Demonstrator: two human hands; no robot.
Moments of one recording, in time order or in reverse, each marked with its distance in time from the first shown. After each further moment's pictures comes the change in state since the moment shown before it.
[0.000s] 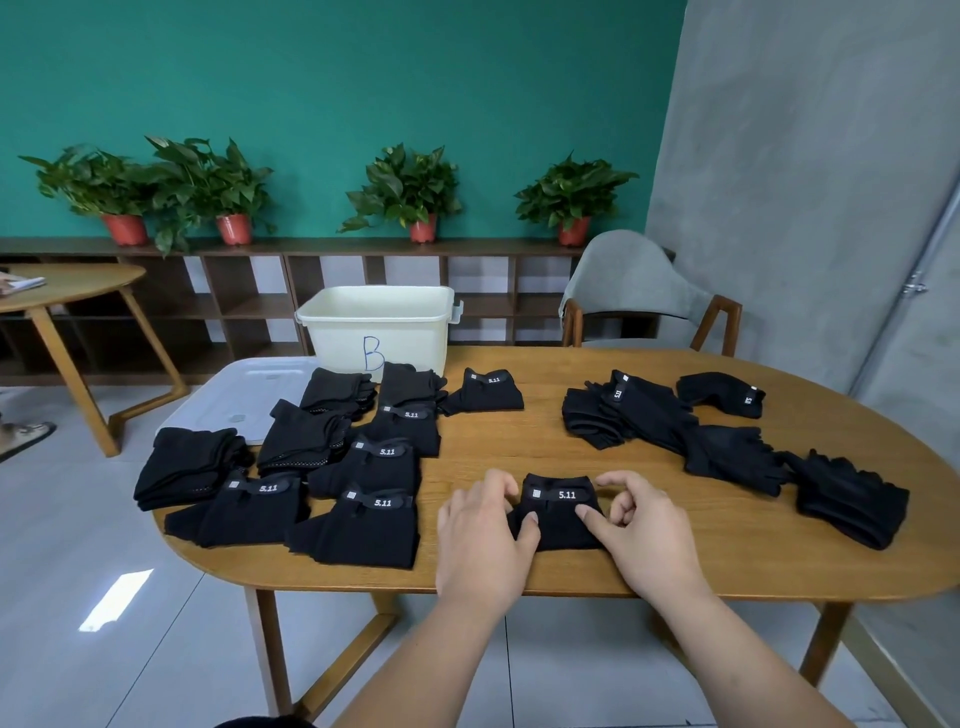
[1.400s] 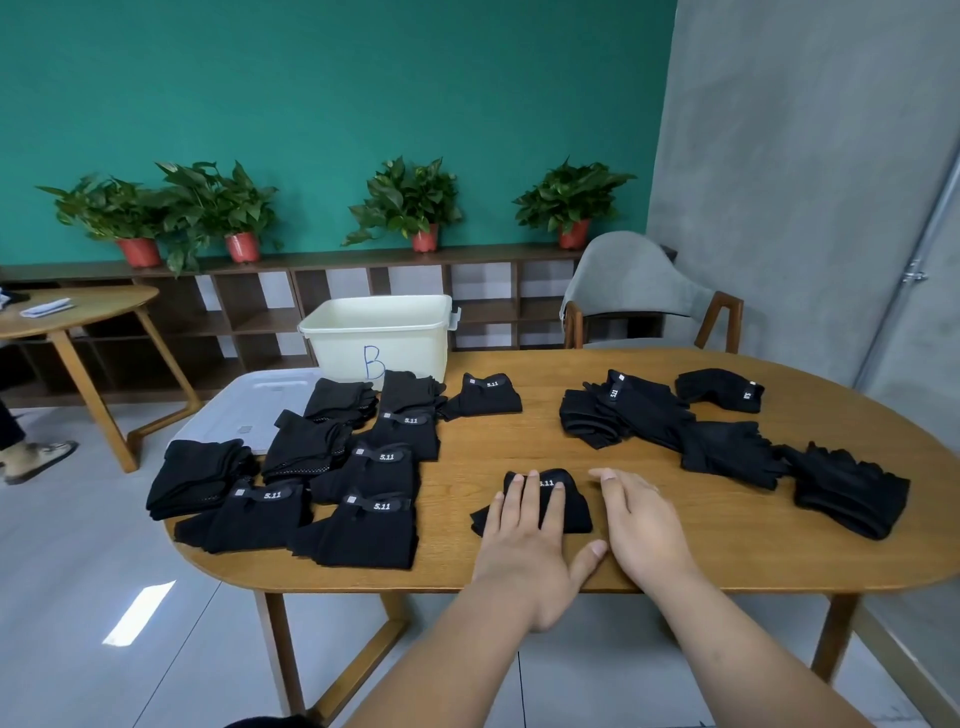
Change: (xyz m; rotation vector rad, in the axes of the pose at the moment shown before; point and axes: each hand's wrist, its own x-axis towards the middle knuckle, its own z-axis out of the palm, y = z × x) left_hand -0.005 0.034 0.020 0.505 -0.570 0.176; right_hand 0.008 0.000 0.001 0.055 -0.080 0.068
